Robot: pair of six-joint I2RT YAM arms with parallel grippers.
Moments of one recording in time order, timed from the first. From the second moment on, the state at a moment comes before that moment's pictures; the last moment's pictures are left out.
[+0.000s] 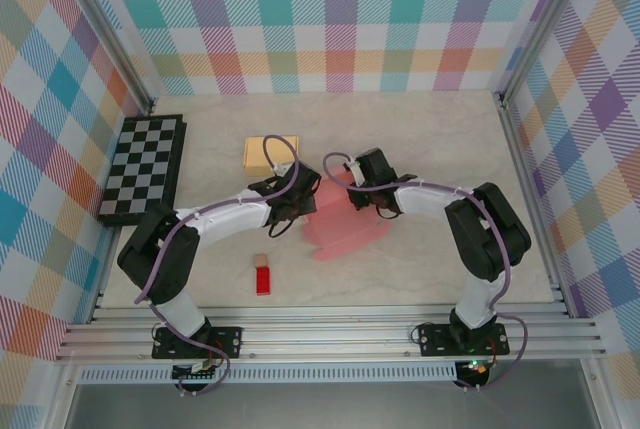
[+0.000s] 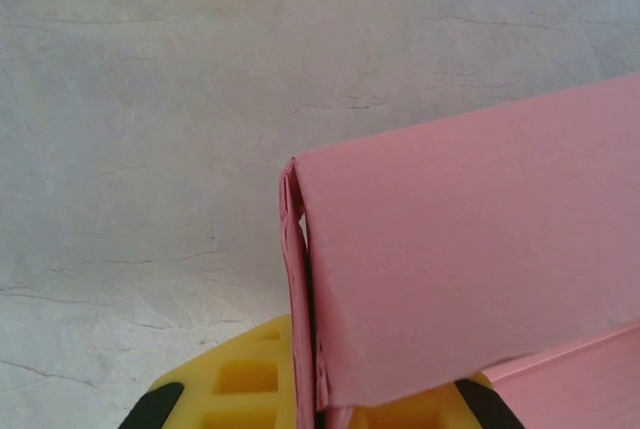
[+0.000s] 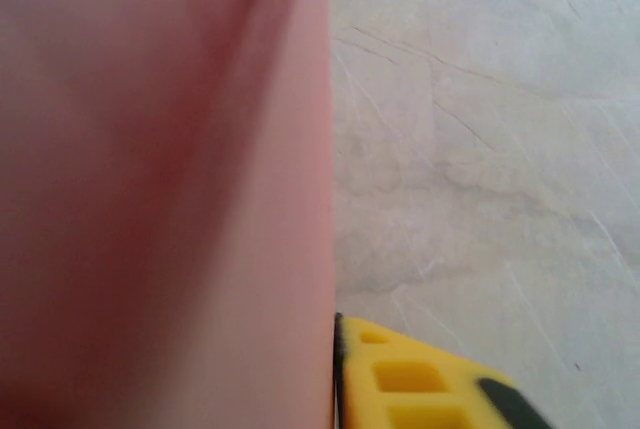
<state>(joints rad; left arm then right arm) -0.70 1.68 1.06 -0.39 -0.27 -0.81 0.57 1.80 1.03 -0.14 0.04 0.03</state>
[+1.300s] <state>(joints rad) -0.71 1.71 1.09 -0.40 -0.28 -0.84 0.59 1.75 1.06 -0.06 0.06 0.00</state>
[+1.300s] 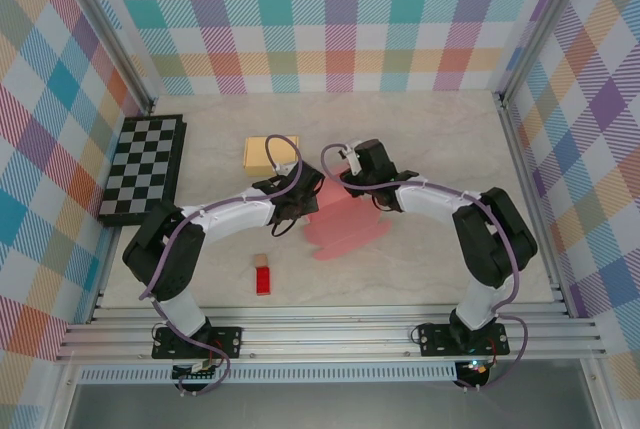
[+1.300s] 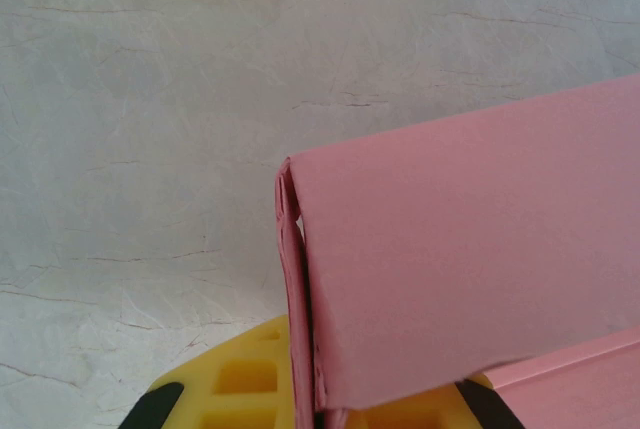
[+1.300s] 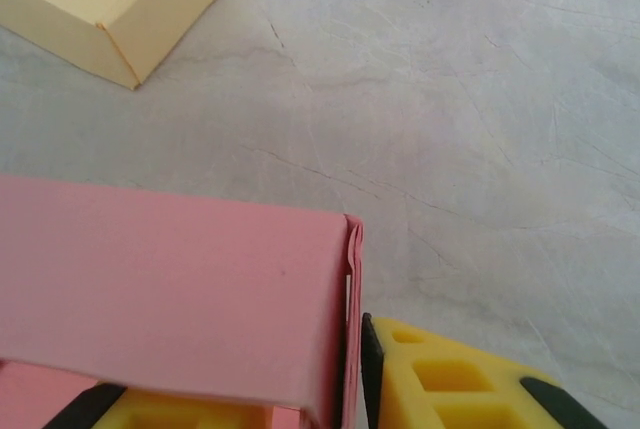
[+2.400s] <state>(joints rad) -0.71 1.75 1.13 -0.40 -0.23 -0.85 0.62 1.78 1.09 -0.14 0.29 0.21</state>
